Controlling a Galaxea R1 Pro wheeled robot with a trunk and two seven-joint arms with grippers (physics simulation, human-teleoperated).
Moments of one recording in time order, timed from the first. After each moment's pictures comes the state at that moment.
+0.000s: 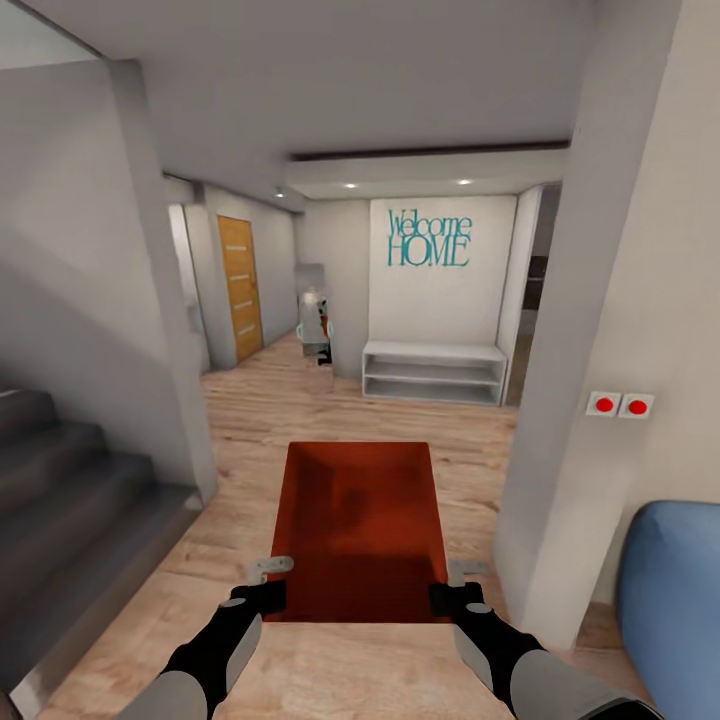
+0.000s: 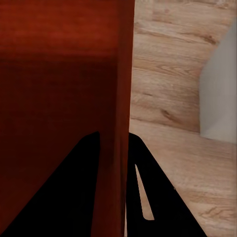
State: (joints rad) left arm -0.57 -0.11 0.09 -0.42 -0.01 0.14 0.11; right arm -0.67 0.08 0.27 -0.16 -0.20 -0.05 -0.14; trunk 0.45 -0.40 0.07
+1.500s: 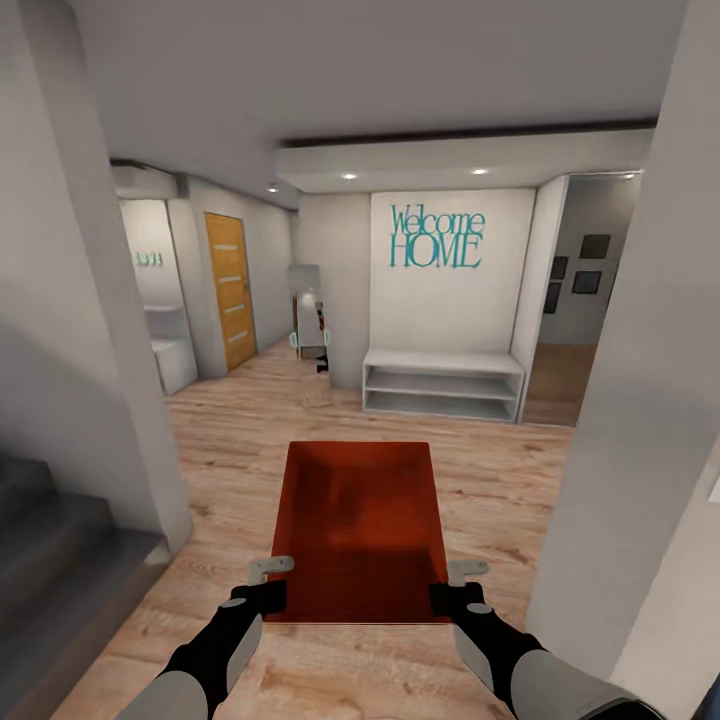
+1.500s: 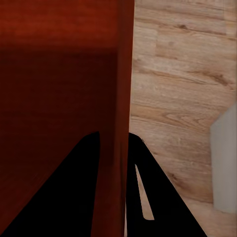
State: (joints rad) left arm -0.57 -0.11 0.09 -0.42 -0.01 0.14 0.11; right arm -0.67 0.08 0.27 -0.16 -0.21 -0.05 -0.14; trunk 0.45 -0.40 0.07
